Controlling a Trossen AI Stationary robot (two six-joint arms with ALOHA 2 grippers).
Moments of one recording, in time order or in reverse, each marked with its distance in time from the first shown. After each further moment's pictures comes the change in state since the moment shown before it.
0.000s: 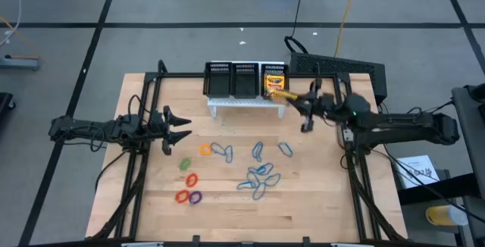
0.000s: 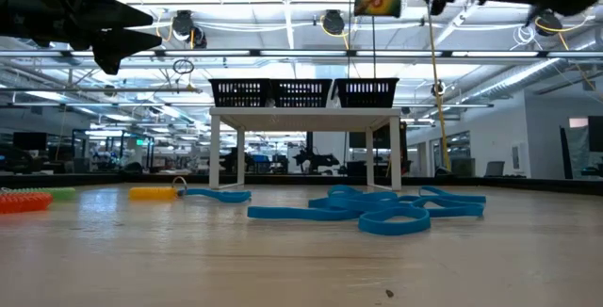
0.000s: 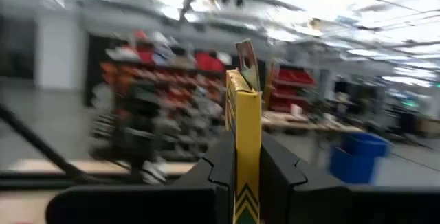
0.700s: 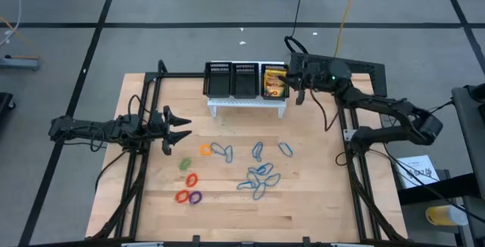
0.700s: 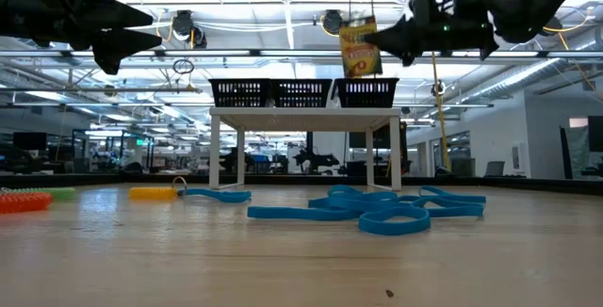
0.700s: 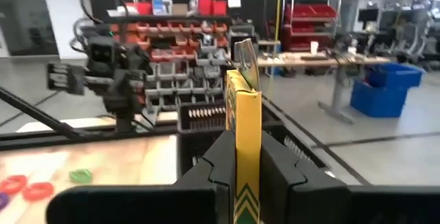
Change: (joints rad) left arm 0.000 0.000 0.000 0.000 0.000 0.000; right arm -0.511 0.337 0.114 0.022 -0.573 0.156
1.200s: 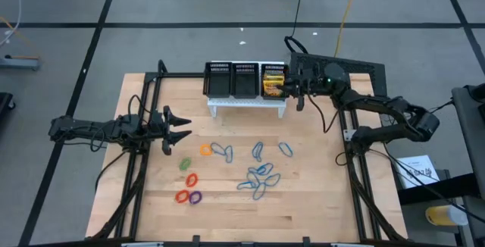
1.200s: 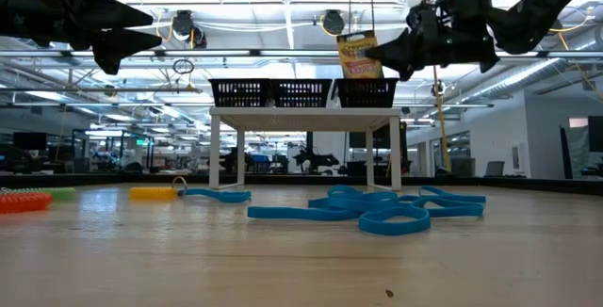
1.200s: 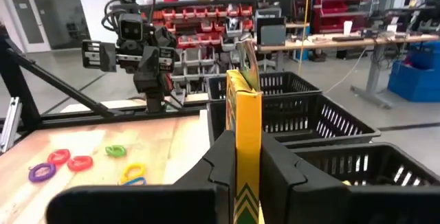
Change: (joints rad) left arm 0.000 0.000 0.000 0.000 0.000 0.000; right arm 0.001 0.040 -0.068 0.043 -0.098 0.014
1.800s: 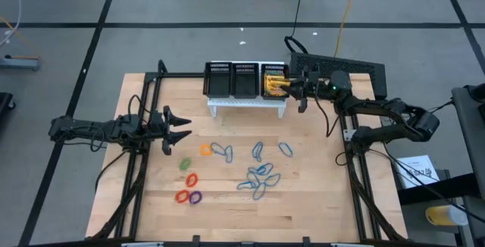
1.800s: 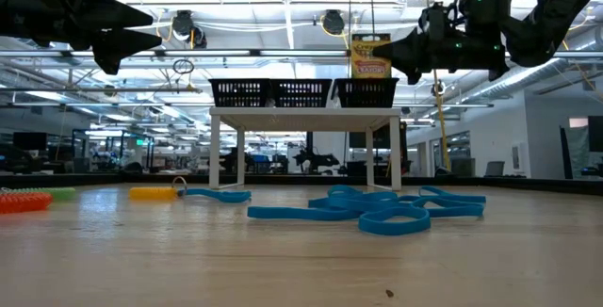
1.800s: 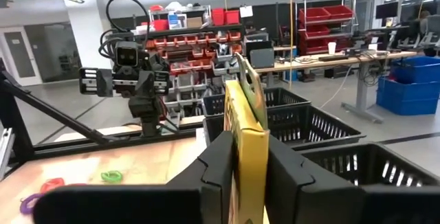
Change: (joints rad) left arm 0.000 0.000 0.000 0.000 0.000 0.000; right arm 0.001 0.001 -0.107 0.238 0.053 0.115
